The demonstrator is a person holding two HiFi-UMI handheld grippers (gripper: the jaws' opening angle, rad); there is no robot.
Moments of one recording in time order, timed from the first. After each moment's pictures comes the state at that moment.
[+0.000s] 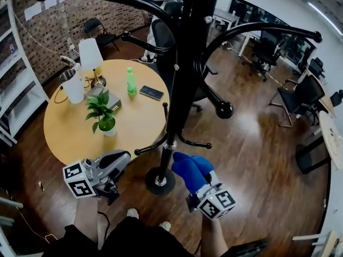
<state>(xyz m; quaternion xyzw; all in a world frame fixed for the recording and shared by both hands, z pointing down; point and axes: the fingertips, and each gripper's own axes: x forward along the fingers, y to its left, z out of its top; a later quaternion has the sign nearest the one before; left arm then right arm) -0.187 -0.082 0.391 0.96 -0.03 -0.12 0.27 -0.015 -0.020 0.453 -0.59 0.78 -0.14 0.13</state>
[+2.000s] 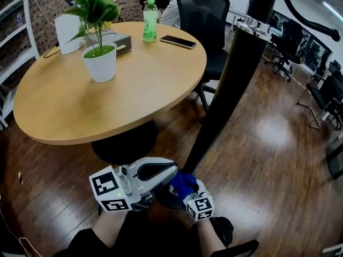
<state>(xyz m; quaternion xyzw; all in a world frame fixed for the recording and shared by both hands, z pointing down) -0.142 -0.079 0.817 0.98 0.01 -0.11 0.13 -0.081 -0.113 1.094 -0.58 0.81 -0.08 -0.05</state>
